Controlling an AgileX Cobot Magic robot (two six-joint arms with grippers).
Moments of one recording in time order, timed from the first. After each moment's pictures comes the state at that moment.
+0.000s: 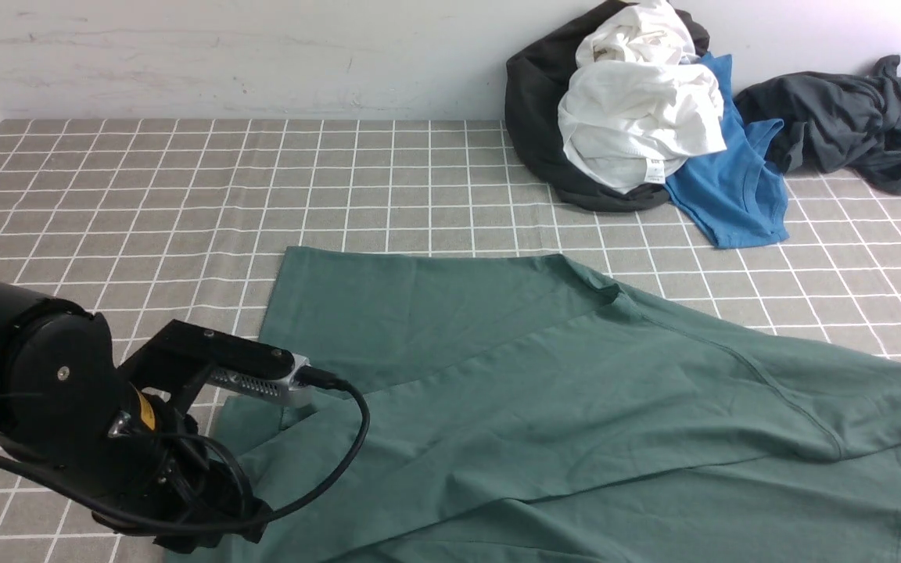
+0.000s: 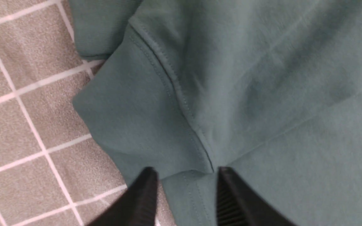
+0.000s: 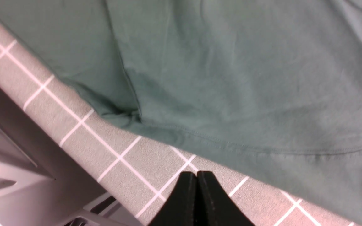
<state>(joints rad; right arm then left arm) 0.50 0.81 -0.67 0.16 1.24 -0.35 -0.37 1.38 -0.74 -0.09 0.79 -0.02</state>
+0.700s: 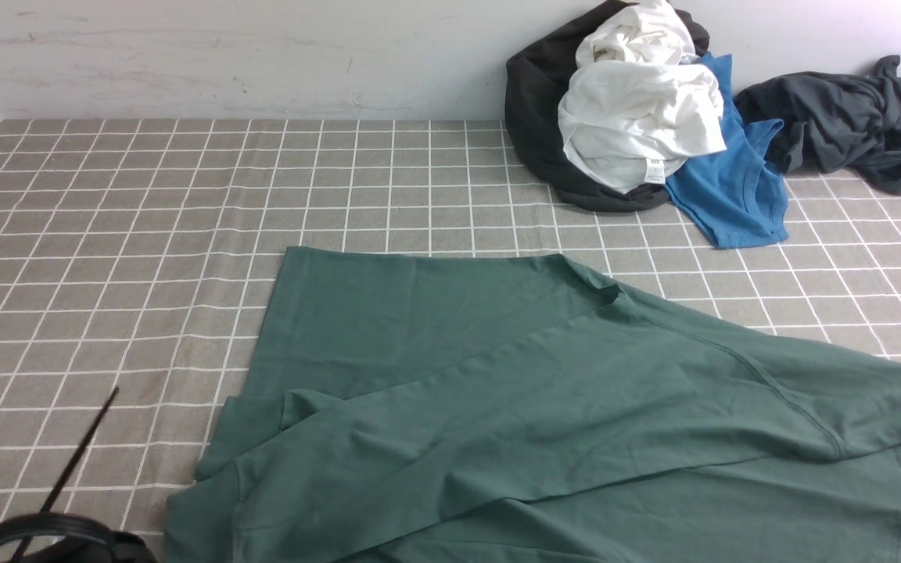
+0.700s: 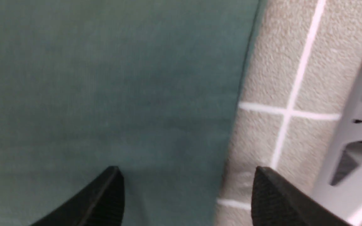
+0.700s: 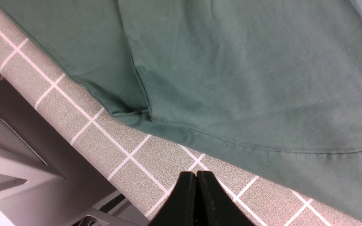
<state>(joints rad) 0.50 0.81 -0.67 0.18 1.24 -0.35 -0.92 1.35 -0.45 0.00 0.74 0.48</state>
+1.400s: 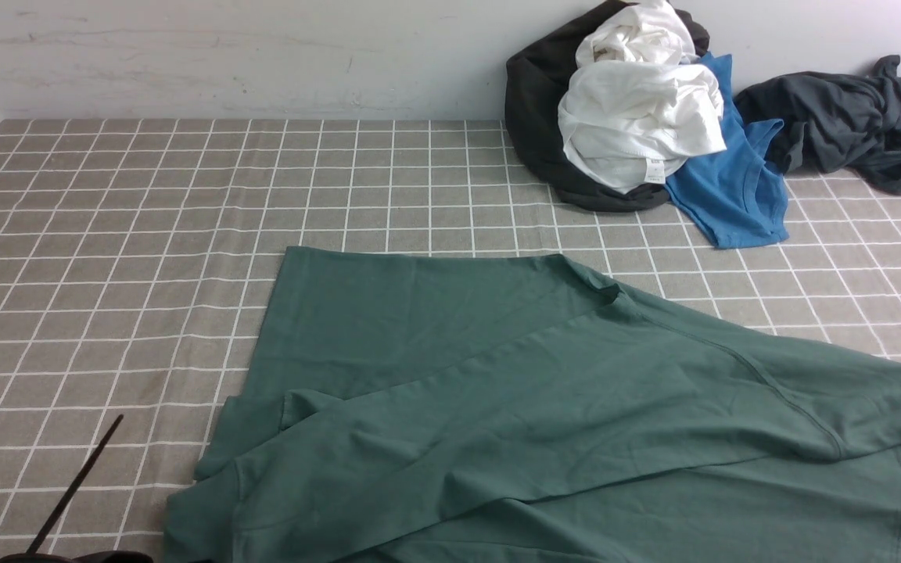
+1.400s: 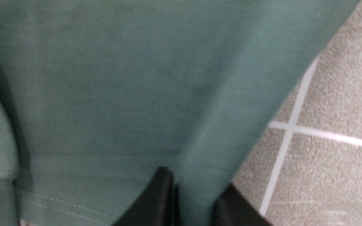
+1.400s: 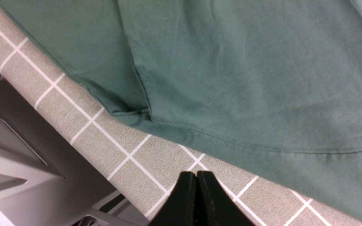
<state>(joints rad) 0.50 0.81 -0.67 0.18 1.24 -0.35 -0.93 1.35 -0.44 0.20 0.64 0.24</state>
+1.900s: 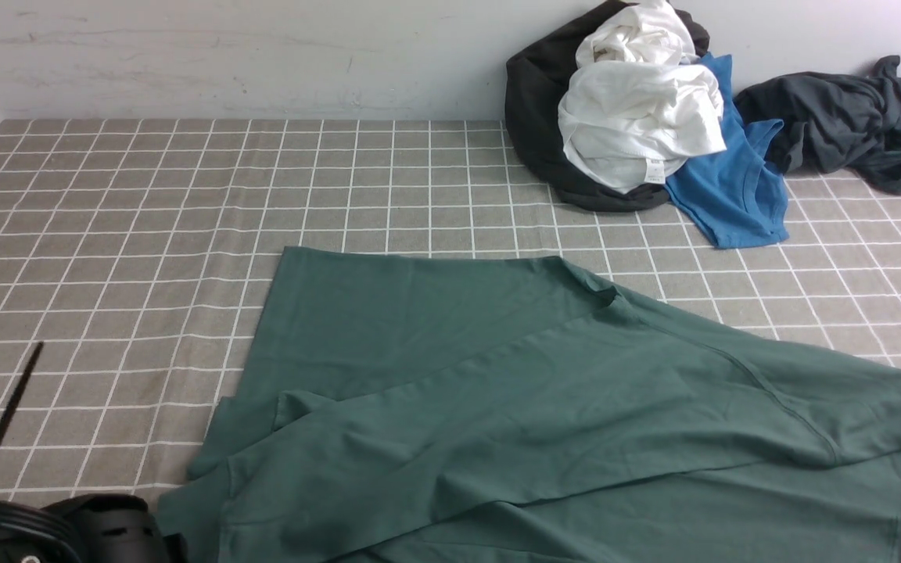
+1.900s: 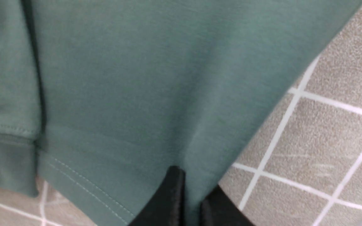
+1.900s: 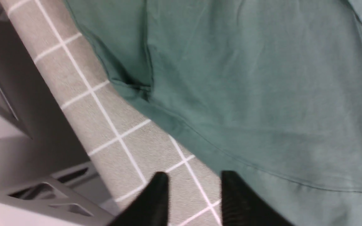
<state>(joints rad) 0.56 0.81 -0.65 0.15 1.22 -0.60 -0.90 1.30 -0.54 0.17 0.87 0.20</state>
